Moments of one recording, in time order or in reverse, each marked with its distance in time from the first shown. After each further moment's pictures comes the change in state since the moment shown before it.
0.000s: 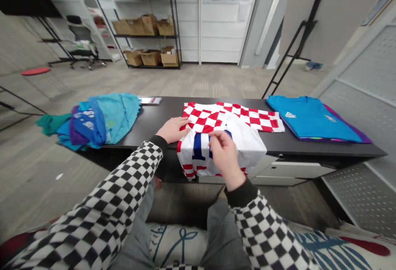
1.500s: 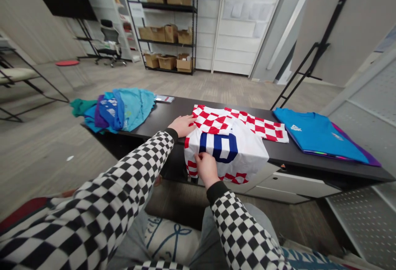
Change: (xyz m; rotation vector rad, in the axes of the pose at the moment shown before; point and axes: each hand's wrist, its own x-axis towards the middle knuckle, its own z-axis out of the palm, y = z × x) left_hand 0.009 -0.001 0.011 0.005 -0.031 -0.172; right_hand -0.046 0.082 0.060 -0.542 -0.340 0.129
